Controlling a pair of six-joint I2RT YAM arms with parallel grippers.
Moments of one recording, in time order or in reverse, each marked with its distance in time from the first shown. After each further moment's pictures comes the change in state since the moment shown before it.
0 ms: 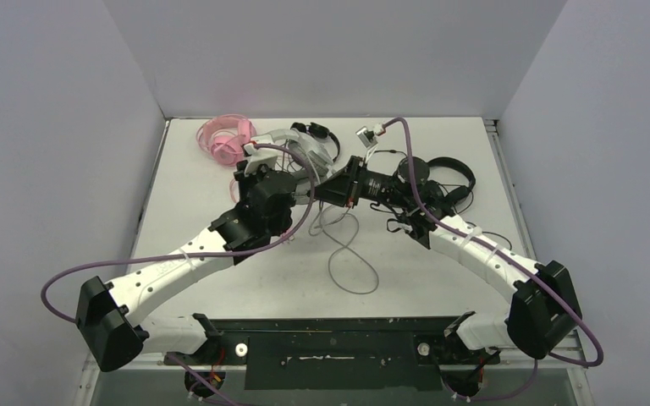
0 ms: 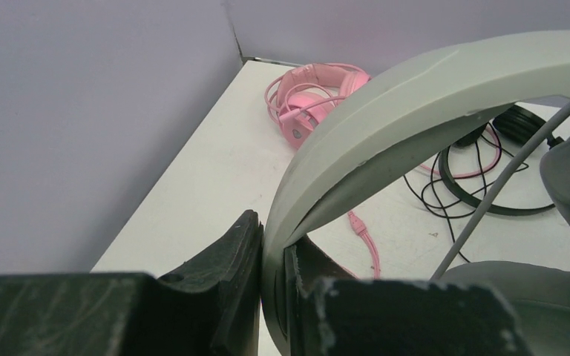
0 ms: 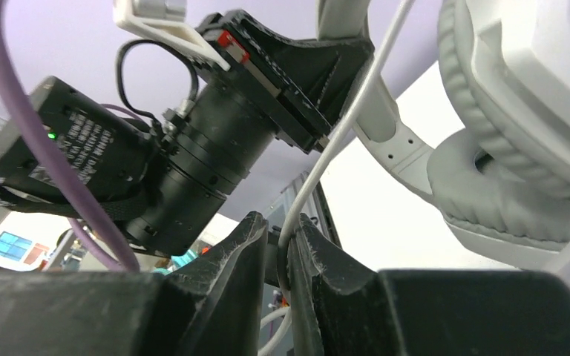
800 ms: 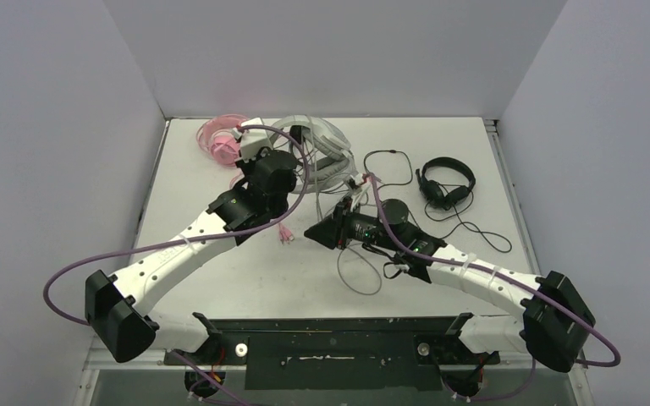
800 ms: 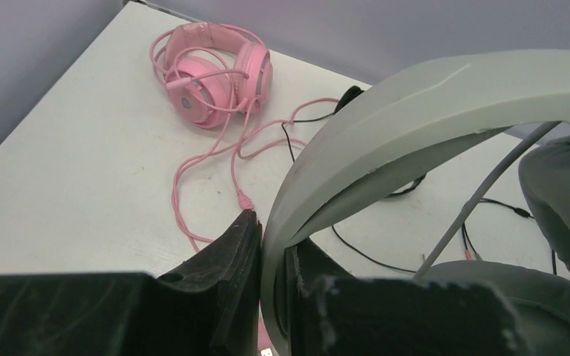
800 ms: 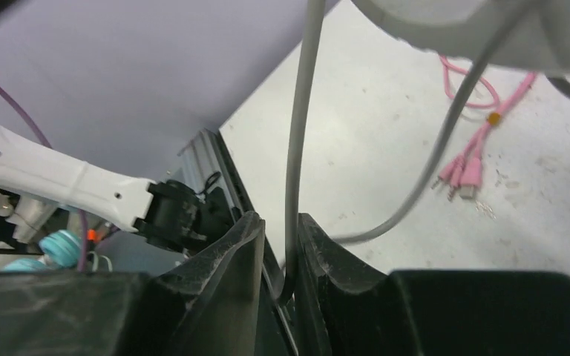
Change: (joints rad) left arm 0.081 0.100 0.175 -0.188 0.249 -0.414; right arm 0.192 -0.101 -0.184 -0.170 0.309 -0.308
